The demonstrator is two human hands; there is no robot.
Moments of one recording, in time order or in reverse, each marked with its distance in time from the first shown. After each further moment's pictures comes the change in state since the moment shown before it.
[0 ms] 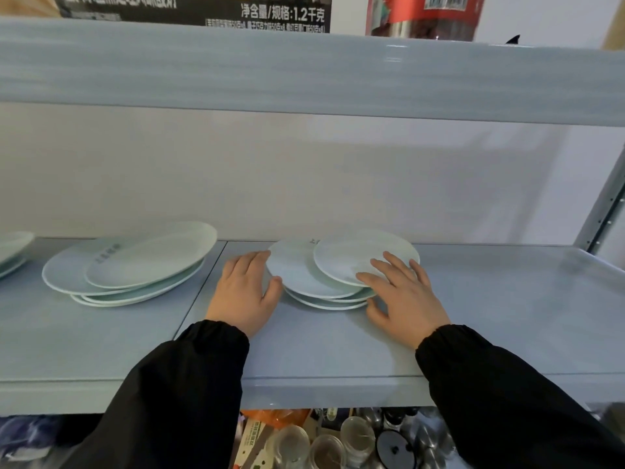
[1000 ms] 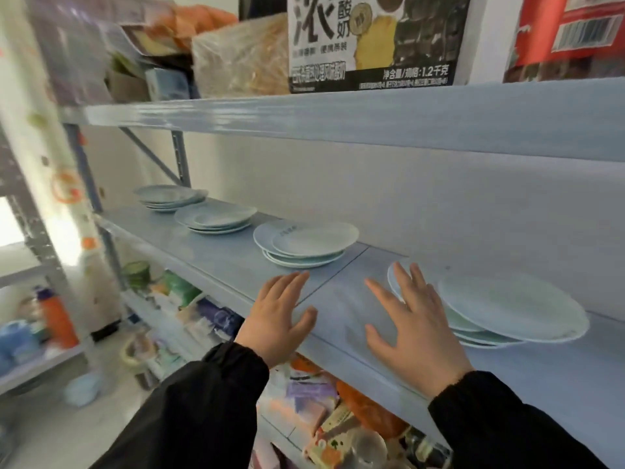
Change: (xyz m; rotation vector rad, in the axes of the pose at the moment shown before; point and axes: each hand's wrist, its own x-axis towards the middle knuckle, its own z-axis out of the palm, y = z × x) left_hand -0.125 0.014 -0.092 0.243 0.109 -0.293; right_hand 0.020 -0.109 -0.032 0.456 -0.126 -0.378
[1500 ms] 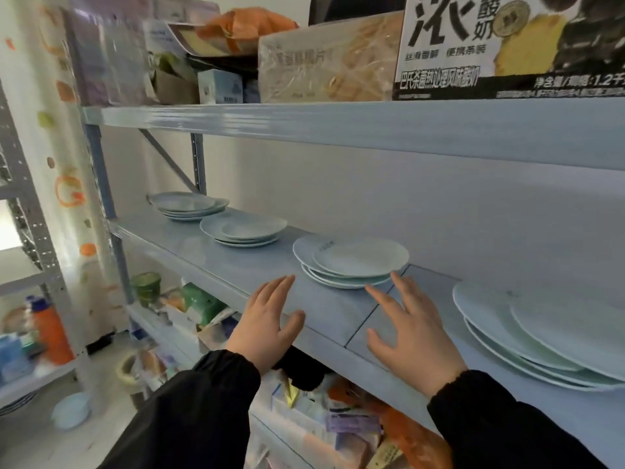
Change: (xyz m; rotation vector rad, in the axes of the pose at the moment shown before) left_hand 0.002 -0.124 -0.048 -0.084 0.051 -0.119; right_hand 0.073 -0.083 0.060 0.057 -0.029 -0.007
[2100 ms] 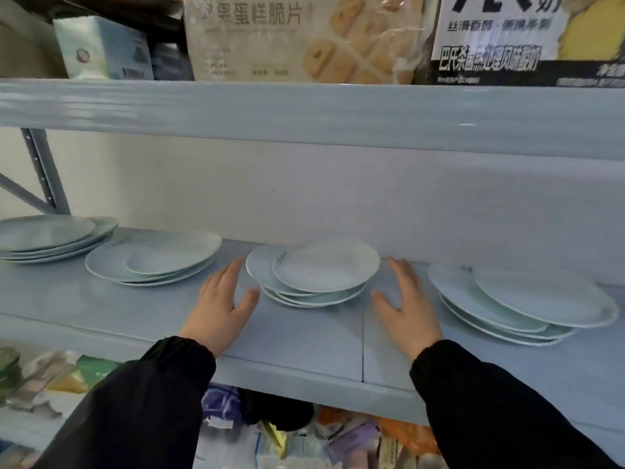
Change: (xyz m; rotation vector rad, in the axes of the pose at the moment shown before) left_hand 0.141 -0.096 0.002 -0.238 -0.226 0.095; right_hand 0.068 0.008 0.047 0.287 0.350 0.538
